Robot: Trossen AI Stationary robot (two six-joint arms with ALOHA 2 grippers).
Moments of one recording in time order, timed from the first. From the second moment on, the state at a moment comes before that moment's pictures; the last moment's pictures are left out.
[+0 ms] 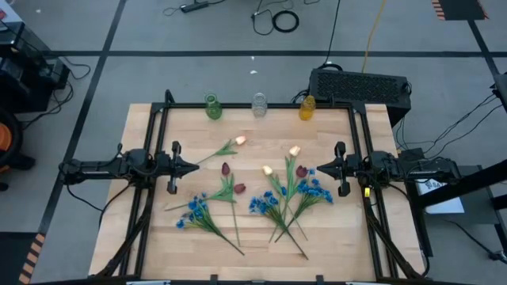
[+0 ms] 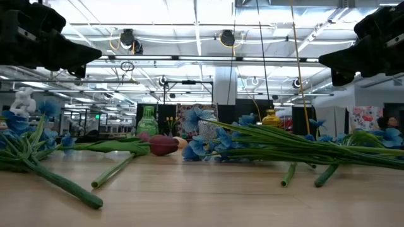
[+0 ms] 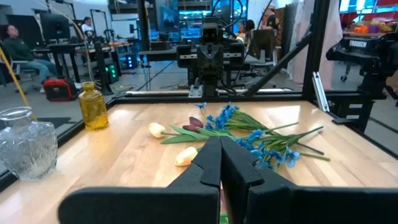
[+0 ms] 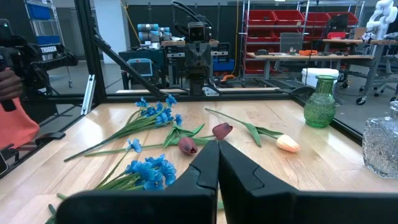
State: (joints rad) left arm 0.02 0.01 0.01 0.01 0.03 0.03; right arm 0.03 0.04 0.01 0.03 0.05 0.04
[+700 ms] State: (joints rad) left arm 0.02 0.43 0.84 -0.45 -0.07 0.04; right arm 0.03 0.04 0.02 0.03 0.05 0.04
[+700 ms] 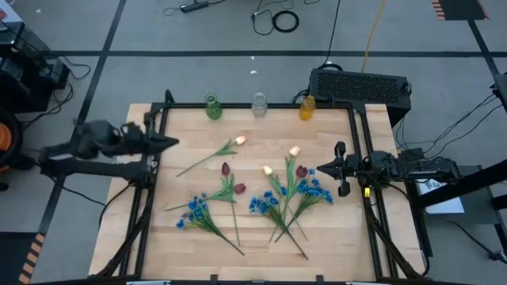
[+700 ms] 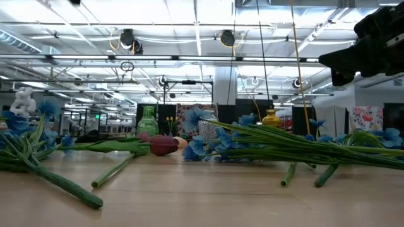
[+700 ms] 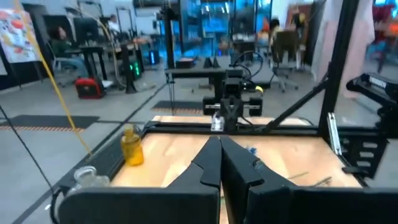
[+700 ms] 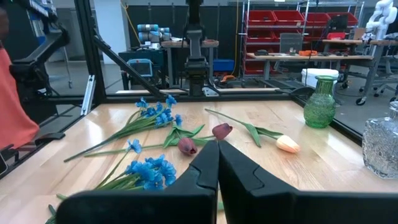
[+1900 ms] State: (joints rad) left arm 0.01 0.94 0.83 -0.28 -0.02 -0.04; right arm 0.03 0.26 0.43 0.00 0.03 0.21
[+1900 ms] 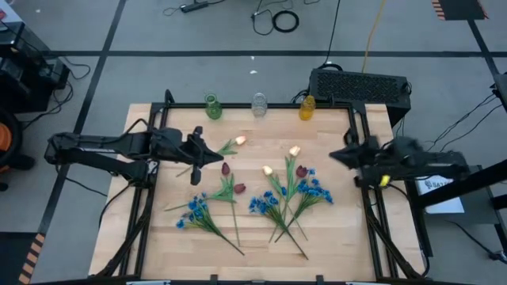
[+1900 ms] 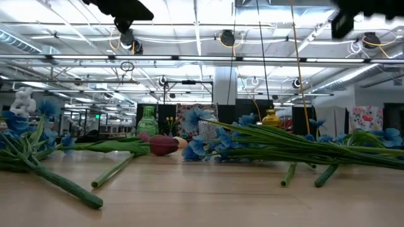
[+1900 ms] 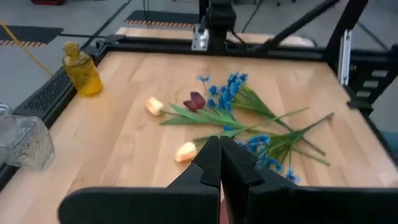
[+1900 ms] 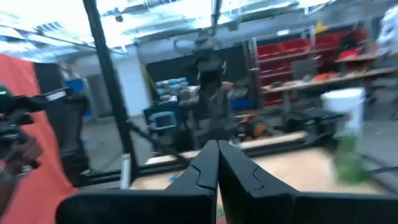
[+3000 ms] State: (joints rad) left arm -0.02 0.94 0.73 -0.41 -0.20 -0.18; right arm 0.03 1.02 0.71 -0.21 0.13 0.29
